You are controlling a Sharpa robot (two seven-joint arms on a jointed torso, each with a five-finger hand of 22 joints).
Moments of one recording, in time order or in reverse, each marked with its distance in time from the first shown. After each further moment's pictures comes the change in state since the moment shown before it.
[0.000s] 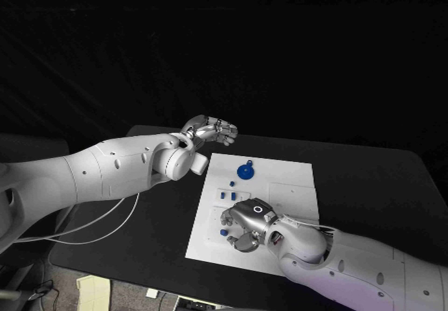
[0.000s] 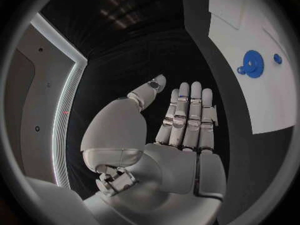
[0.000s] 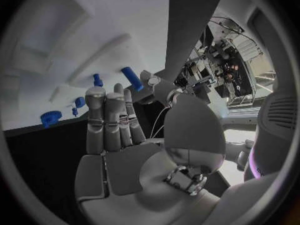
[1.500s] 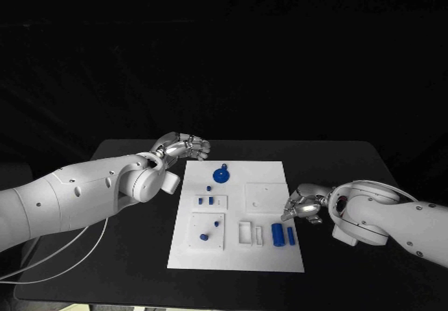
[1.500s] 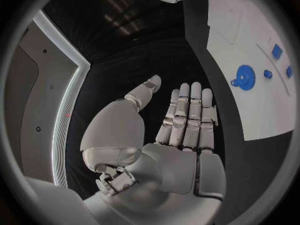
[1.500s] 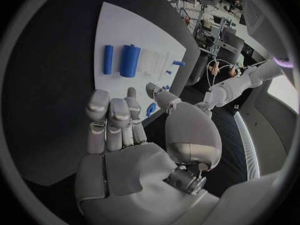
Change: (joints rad) left arm -0.055 -0.038 -0.017 0.032 -0.022 0.047 0.035; left_hand -0.053 0.000 -0.060 0.007 0.020 -0.007 0.000 0.004 -0.007 -0.018 0.007 0.000 -0.011 -0.006 0.006 -0.031 0.028 0.011 0.000 0.000 -0.016 0.010; right arm 0.129 -0.447 0.074 0.138 0.705 0.355 -0.241; right_hand -0.195 0.134 -0.102 0.083 0.064 0.060 -0.074 0.023 0.106 0.071 -0.111 1.057 0.980 0.025 -0.093 0.163 0.082 0.010 0.045 -0.052 0.151 0.000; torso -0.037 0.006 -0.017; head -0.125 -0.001
